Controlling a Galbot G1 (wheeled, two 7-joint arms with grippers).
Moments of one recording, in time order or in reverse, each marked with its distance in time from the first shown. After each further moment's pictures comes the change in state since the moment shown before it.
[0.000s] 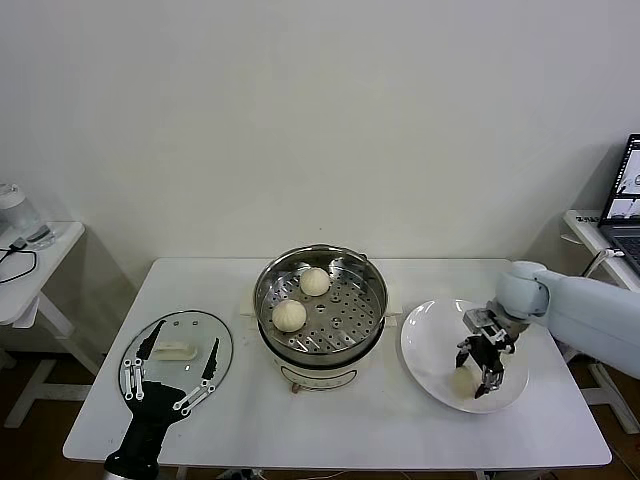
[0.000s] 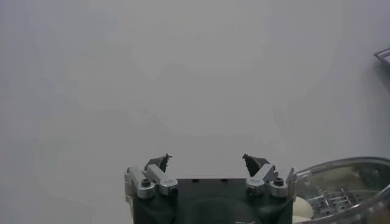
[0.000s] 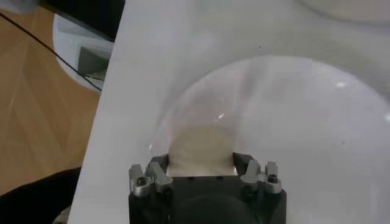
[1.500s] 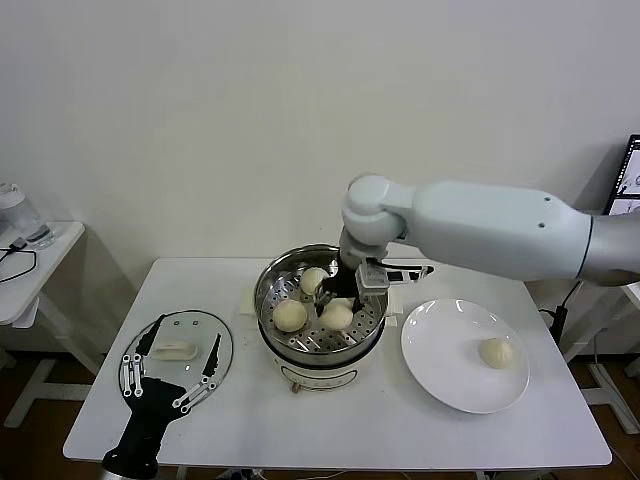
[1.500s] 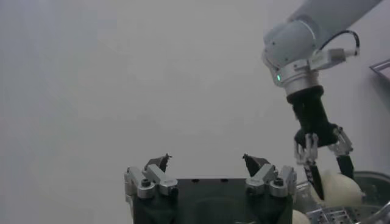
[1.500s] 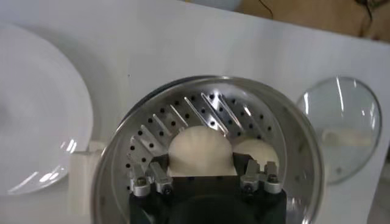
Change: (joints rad) left arm 0.003 0.023 -0.001 -0.023 -0.022 -0.004 -0.007; right arm 0.181 0.457 0.009 0.153 -0.426 0.745 0.156
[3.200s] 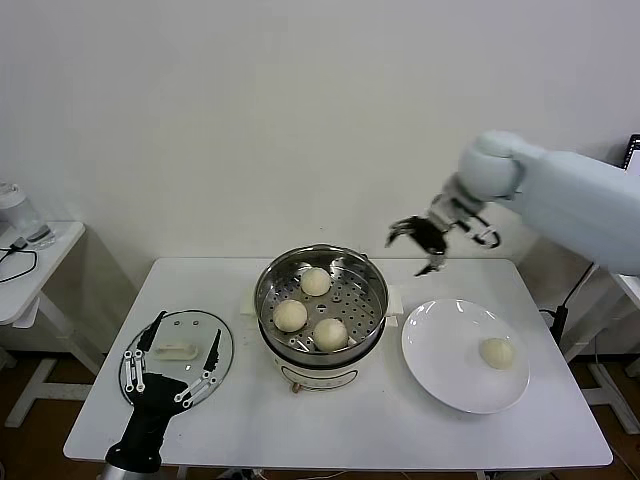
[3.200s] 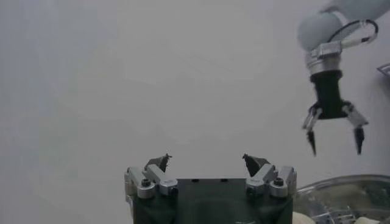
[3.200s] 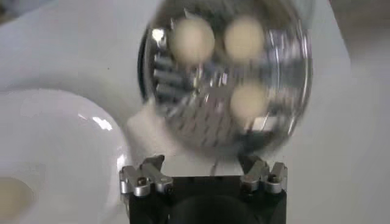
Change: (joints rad) left arm -0.035 0.001 0.018 0.014 -0.003 0.003 -0.010; right arm 0.018 -0.420 0.055 -0.274 0.459 -0.591 -0.081
